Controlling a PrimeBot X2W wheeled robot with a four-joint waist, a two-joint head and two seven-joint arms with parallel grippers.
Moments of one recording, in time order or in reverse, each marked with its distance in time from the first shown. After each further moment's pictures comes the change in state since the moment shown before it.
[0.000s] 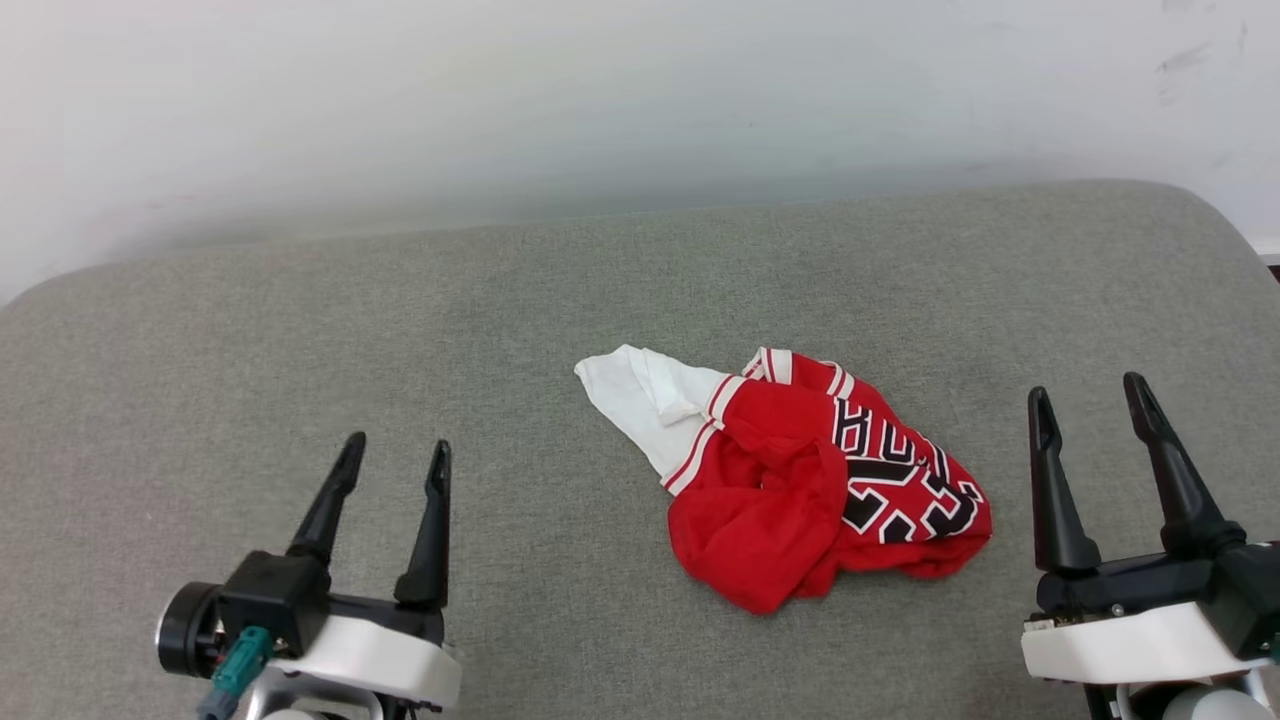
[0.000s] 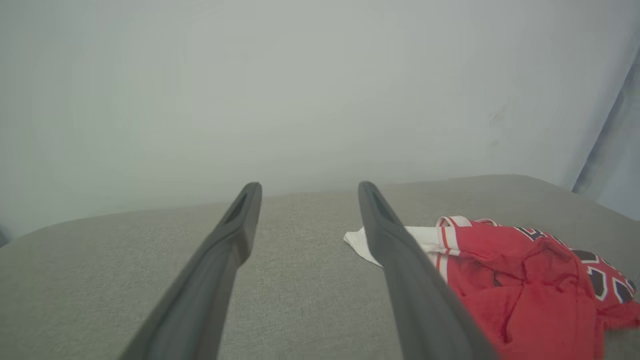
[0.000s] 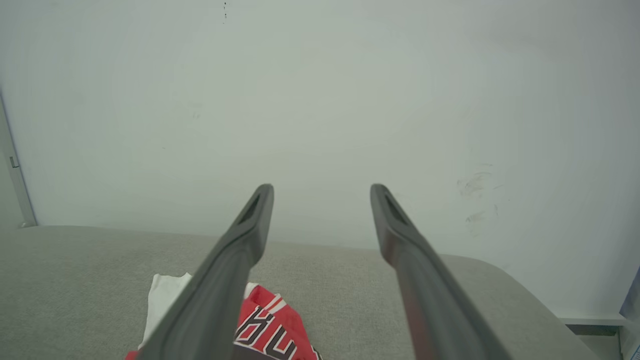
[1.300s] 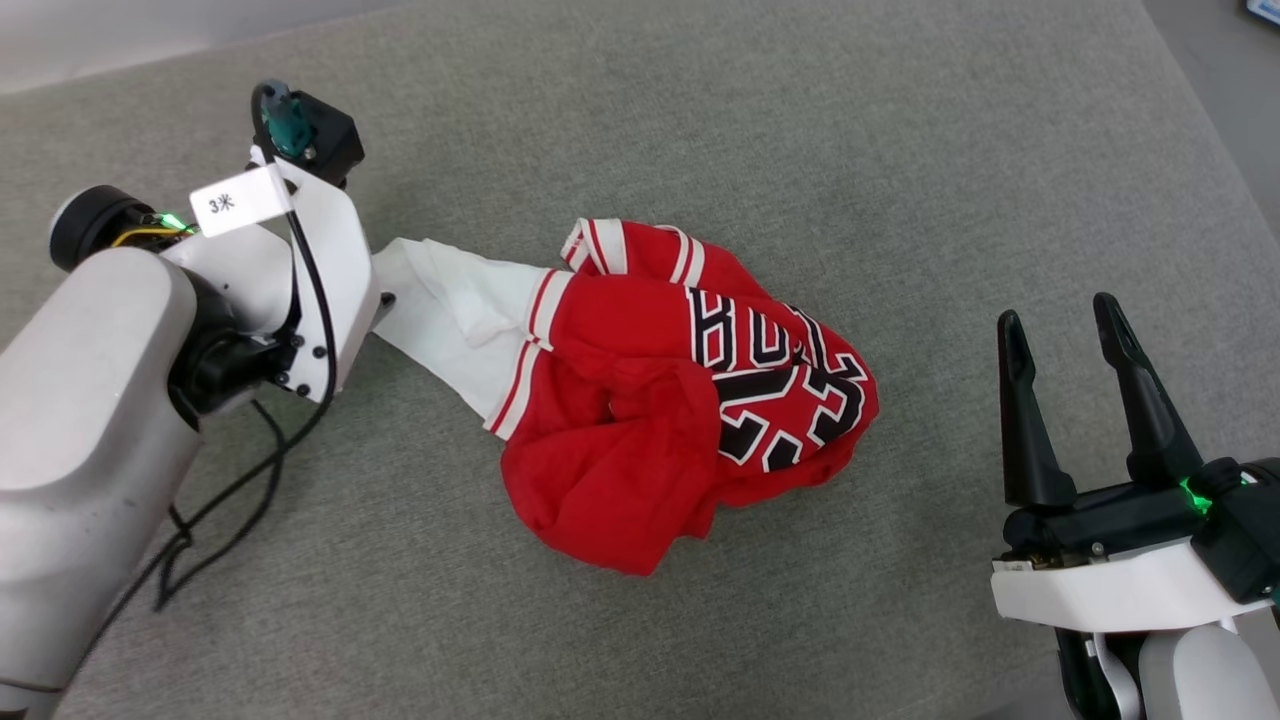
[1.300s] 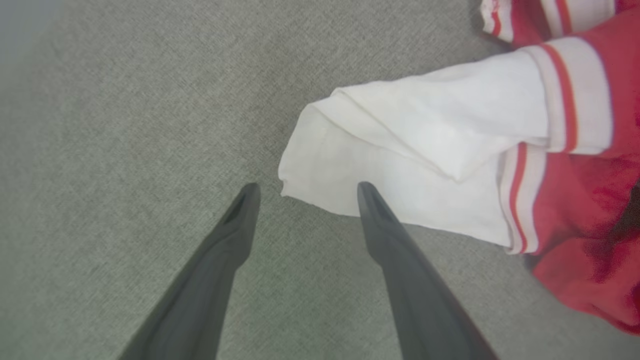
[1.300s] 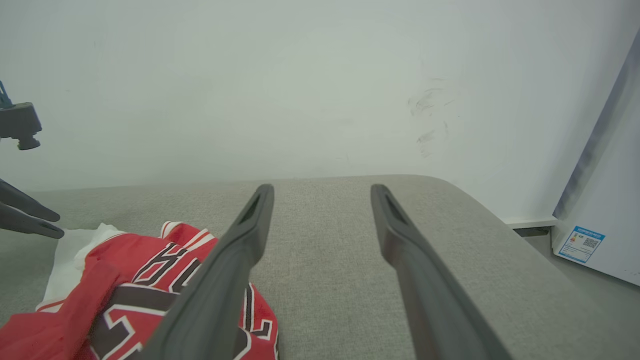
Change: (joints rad) left arm -0.862 0.318 -0.391 0.348 -0.349 -0.226 1.127; right arm -0.105 0.000 0.075 -0.009 0.095 0.000 0.000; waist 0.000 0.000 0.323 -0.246
